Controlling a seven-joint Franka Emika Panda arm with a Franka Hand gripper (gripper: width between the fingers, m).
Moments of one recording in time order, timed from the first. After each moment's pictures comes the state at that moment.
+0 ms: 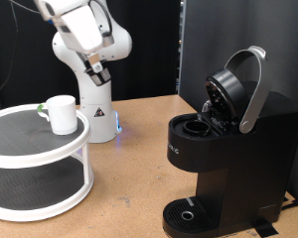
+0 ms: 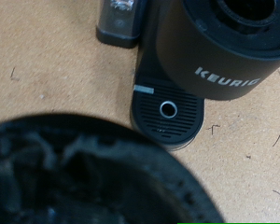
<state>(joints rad) -0.04 -0.47 -0.28 -2.40 0.31 1.98 -1.29</state>
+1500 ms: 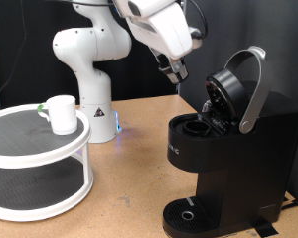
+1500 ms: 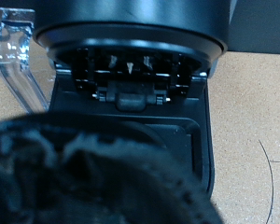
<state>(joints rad) 0.05 -0.17 -0.11 -2.07 0.46 1.88 -1.02</state>
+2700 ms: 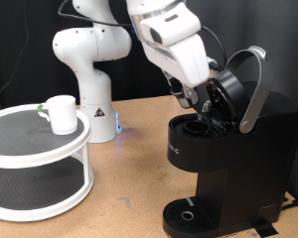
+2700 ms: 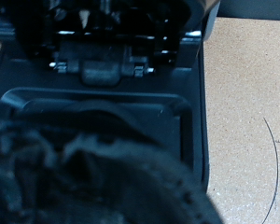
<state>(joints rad) 0.06 -0.11 -0.05 -2.10 0.40 2.01 -0.96</state>
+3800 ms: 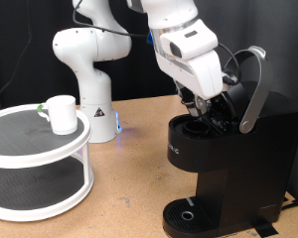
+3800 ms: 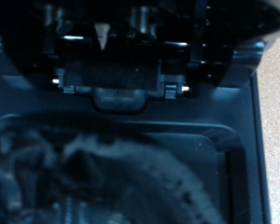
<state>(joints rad) 0.07 -0.11 0.03 -2.17 0.36 2.09 -0.90</state>
